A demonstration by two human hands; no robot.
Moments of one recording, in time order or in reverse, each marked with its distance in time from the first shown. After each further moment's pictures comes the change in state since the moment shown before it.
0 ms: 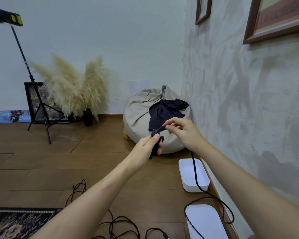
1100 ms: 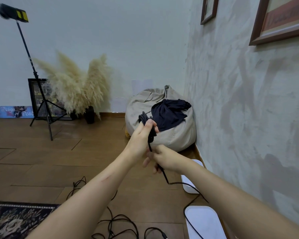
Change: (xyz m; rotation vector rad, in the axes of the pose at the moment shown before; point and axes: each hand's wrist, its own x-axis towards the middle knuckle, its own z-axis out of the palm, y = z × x) left_hand 0.017 0.008 -0.009 -0.210 0.275 0.040; right_hand -0.025 -0.002 0.074 0.075 -0.501 0.378
